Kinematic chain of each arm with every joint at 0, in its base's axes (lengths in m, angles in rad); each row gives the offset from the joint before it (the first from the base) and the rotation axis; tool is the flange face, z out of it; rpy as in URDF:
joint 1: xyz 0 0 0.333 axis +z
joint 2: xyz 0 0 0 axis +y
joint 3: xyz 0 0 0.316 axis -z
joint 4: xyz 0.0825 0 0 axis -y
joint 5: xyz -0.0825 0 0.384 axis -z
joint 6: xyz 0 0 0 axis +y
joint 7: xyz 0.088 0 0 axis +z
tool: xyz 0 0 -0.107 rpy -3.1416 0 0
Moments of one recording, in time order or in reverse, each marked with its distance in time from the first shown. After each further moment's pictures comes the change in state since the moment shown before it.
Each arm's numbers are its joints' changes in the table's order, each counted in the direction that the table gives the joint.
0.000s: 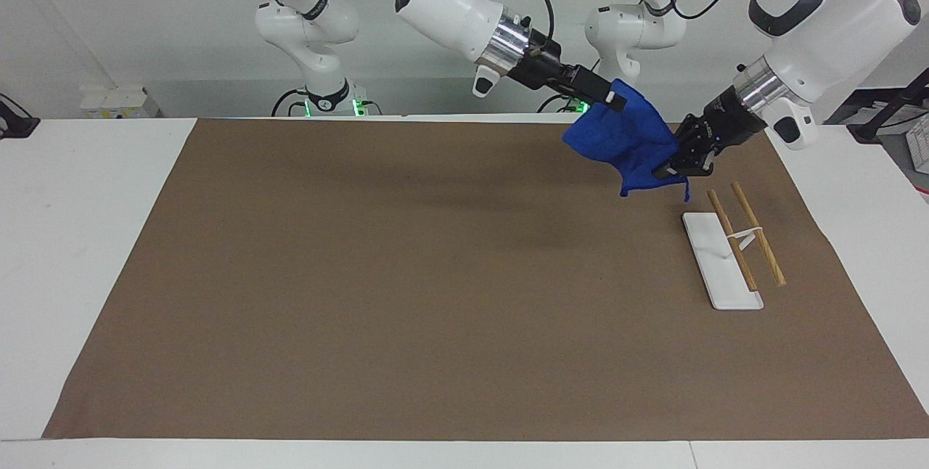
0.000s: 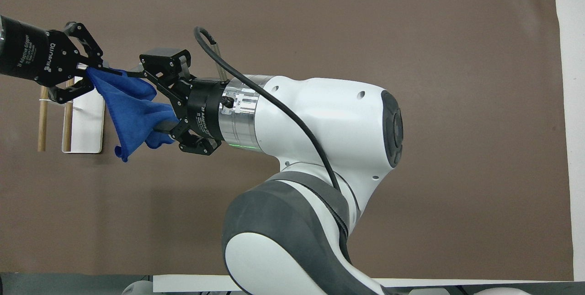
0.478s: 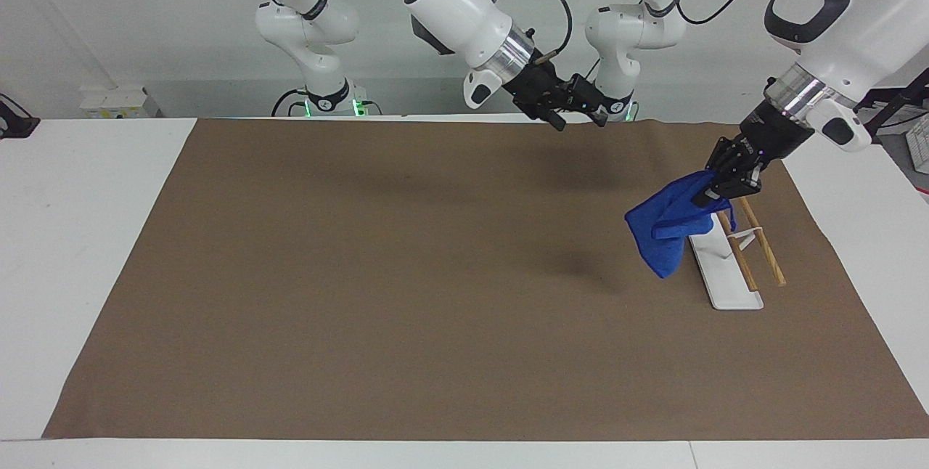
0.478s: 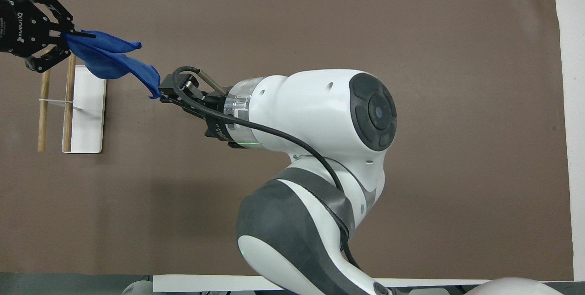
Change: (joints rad) left arm 0.019 0.025 -0.035 0.001 -0.014 -0.231 -0.050; right arm -0.074 -0.006 0.013 -0.020 0.398 0.311 0.187
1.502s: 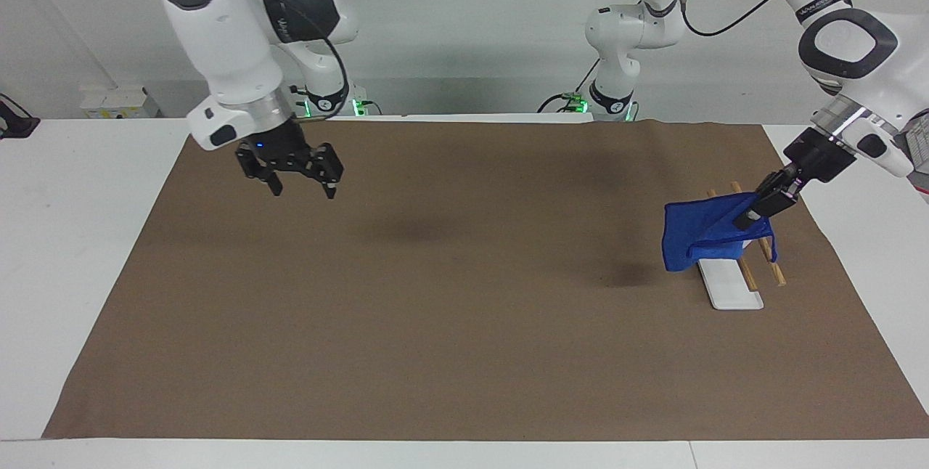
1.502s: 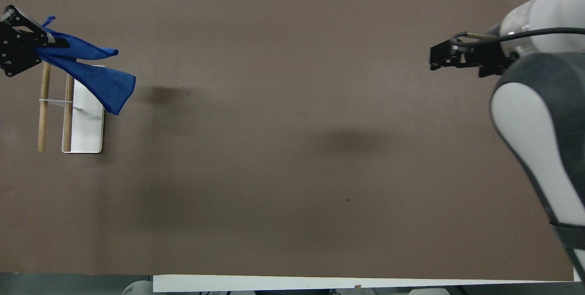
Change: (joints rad) left arm 0.032 -0.002 -0.142 -0.148 0.202 -0.002 -0.887; right arm 0.082 -0.206 0.802 0.000 0.268 0.570 0.878
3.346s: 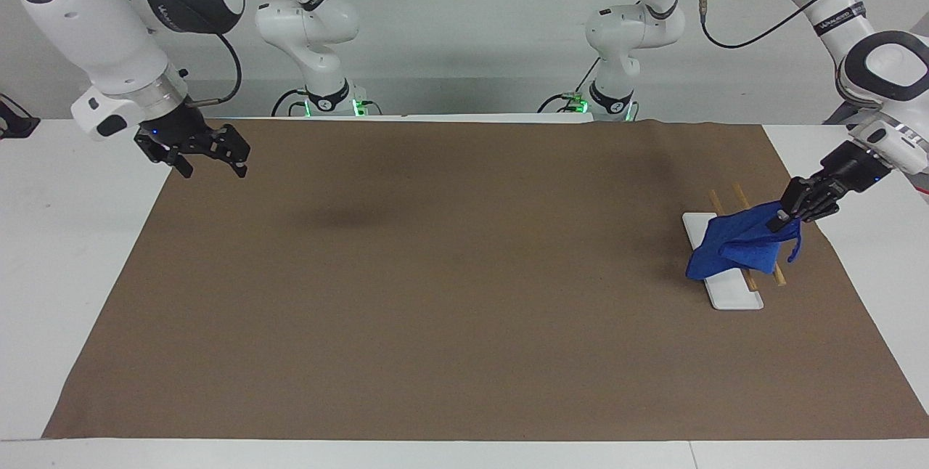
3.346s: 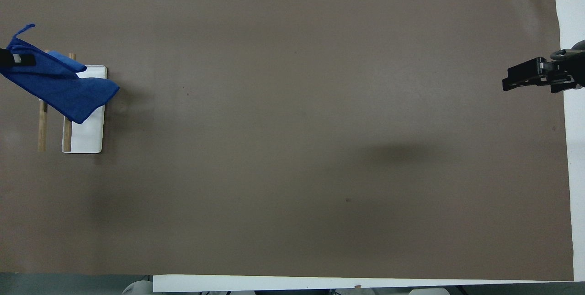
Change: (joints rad) left arm 0.068 0.071 -0.144 0.000 0.068 0.054 -0.831; right arm 0.026 -0.022 0.177 -0.001 0.000 0.129 0.207
